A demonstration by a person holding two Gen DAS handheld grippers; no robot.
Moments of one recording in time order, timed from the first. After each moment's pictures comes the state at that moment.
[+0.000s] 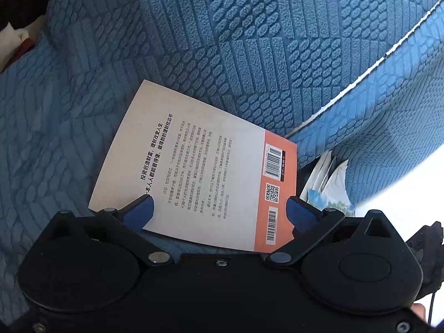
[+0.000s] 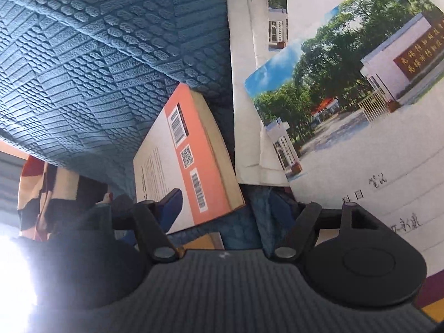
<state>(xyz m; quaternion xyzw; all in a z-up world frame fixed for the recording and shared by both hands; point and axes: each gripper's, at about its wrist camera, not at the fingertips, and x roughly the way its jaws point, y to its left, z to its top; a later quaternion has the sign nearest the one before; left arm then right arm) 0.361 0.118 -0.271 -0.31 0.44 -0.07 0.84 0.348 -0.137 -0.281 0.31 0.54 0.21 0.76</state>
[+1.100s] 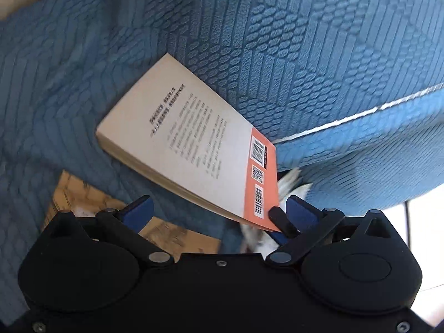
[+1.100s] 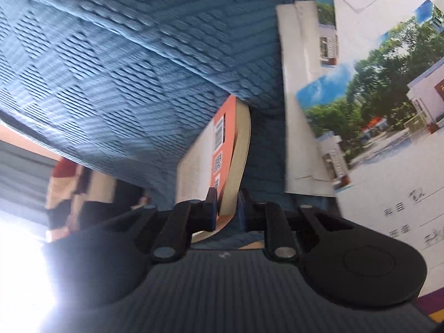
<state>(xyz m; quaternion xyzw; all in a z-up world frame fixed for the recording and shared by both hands) 0.323 0.143 -0.263 -0.49 0.43 -0.06 0.75 0.352 -0.129 -0.254 0.35 0.50 0.27 0.74</state>
